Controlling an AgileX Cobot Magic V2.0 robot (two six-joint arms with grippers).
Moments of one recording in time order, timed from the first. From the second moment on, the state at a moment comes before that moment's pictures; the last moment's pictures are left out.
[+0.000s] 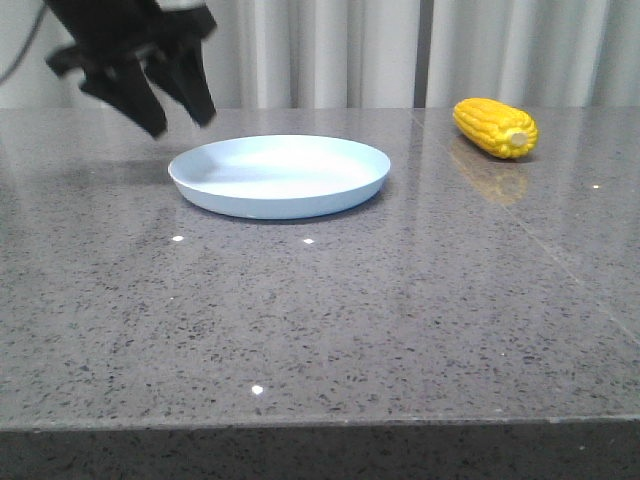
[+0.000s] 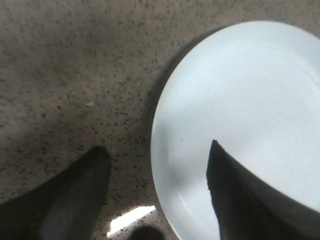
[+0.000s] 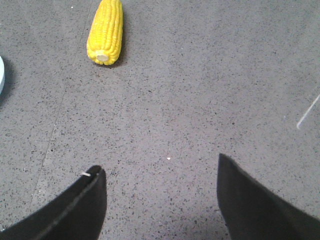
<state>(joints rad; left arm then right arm) -0.26 1.87 -1.66 -0.36 0.95 0.29 -0.02 0.61 -0.69 0.00 0.66 0.04</state>
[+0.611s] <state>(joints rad) -0.54 1.27 -1.32 -0.25 0.87 0.29 -0.02 0.61 -0.69 0.00 0.66 0.04</state>
